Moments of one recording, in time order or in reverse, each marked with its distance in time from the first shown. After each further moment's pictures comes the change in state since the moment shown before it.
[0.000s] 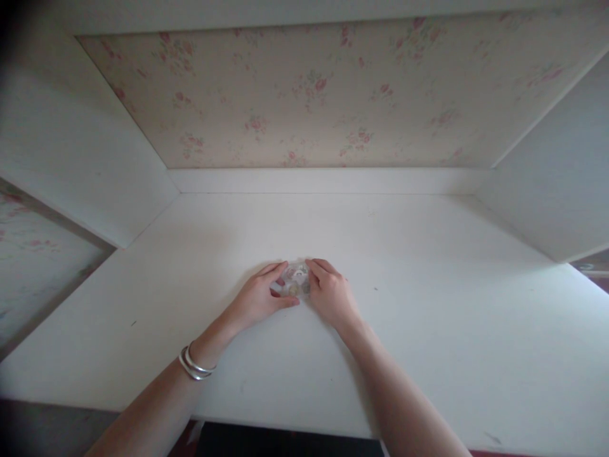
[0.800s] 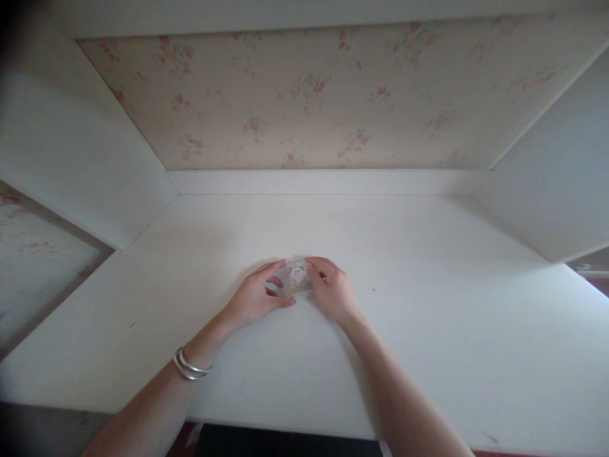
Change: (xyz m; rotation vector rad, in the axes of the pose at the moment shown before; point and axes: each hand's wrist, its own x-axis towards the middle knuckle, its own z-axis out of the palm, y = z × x) left_hand 0.000 0.001 -0.004 -0.164 0.008 -0.013; right_hand 0.006 0.003 -0.003 0.284 0.047 0.122
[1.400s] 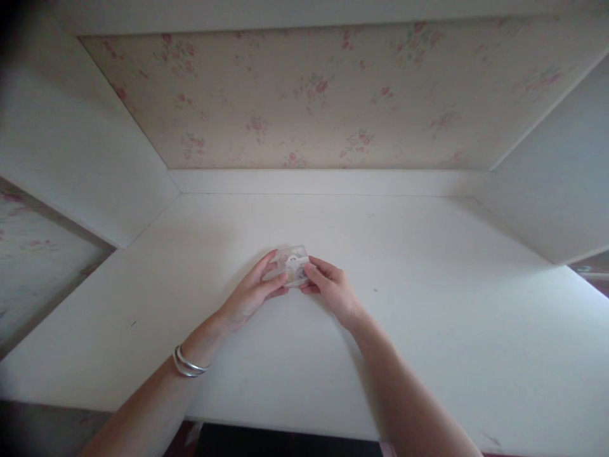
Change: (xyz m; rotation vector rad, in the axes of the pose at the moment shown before) left_hand 0.001 0.021 -0.004 -0.619 0.011 -0.271; right_hand -0.001 -0.020 -0.007 0.691 -0.287 0.353
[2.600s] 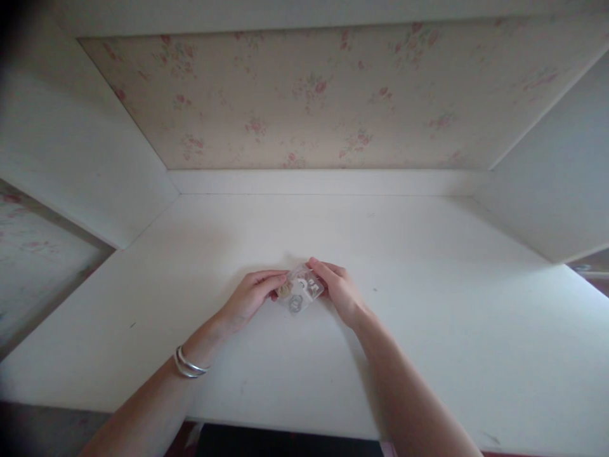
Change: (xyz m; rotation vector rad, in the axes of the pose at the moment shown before) left_hand 0.001 0.001 -0.001 0.151 -0.038 0.029; right_hand 0.000 0.000 -0.006 0.090 0.040 0.077
